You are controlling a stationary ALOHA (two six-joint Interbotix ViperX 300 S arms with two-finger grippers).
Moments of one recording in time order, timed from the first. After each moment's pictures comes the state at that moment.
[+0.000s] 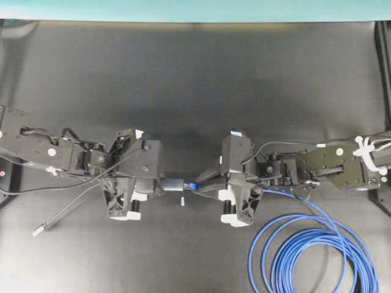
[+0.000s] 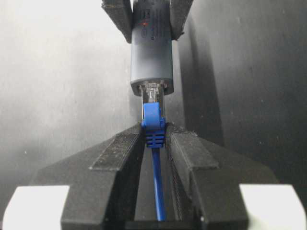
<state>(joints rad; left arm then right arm) -0.05 -0.05 0.74 0.04 -0.06 -0.02 0.13 0.12 0.74 0.08 -0.31 0.13</state>
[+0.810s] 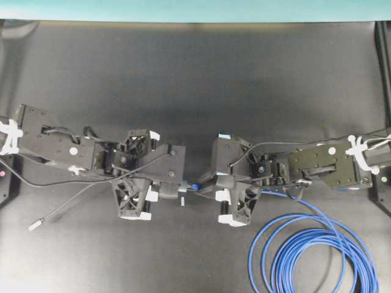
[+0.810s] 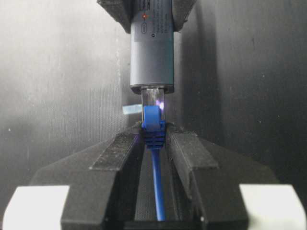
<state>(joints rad) -0.05 0.02 0.61 0.04 0.16 0.02 0.12 0.14 0.69 0.08 -0.17 0.11</state>
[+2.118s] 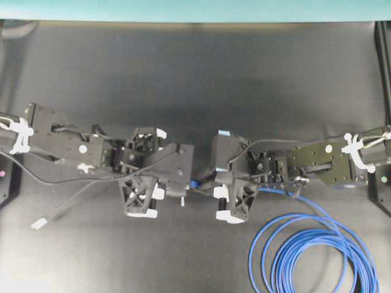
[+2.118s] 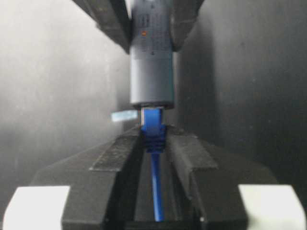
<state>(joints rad) -0.04 0.06 0.60 0.04 0.14 0.04 0.10 0.16 0.69 0.08 -0.23 0.11</state>
